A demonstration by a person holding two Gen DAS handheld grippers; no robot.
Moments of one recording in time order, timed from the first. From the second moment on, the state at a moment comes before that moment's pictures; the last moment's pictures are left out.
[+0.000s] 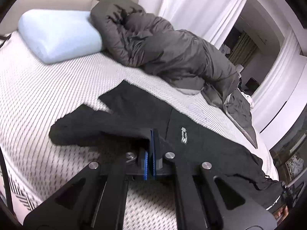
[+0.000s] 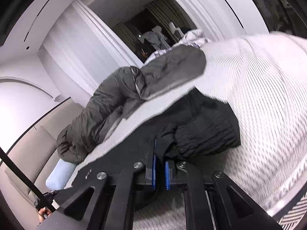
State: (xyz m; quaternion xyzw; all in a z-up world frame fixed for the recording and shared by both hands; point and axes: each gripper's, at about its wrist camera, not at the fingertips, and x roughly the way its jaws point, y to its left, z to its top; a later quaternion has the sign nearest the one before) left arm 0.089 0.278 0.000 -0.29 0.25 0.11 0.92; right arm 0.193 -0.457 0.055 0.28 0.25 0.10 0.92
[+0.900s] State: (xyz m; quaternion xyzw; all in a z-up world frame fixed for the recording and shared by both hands) left arm 0.269 0.284 0.002 -0.24 0.34 0.14 0.90; right arm 0.414 -0.416 0.079 0.13 0.37 0.02 0.92
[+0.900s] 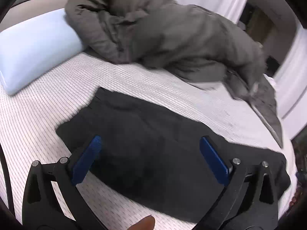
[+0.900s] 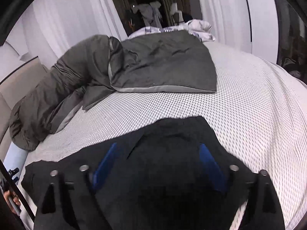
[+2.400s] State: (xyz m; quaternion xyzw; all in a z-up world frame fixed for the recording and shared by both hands) left arm 0.214 0.197 -0.069 -0.30 0.40 0.11 0.86; right arm 0.284 -0.518 -0.020 0.40 0.40 0.07 0.82
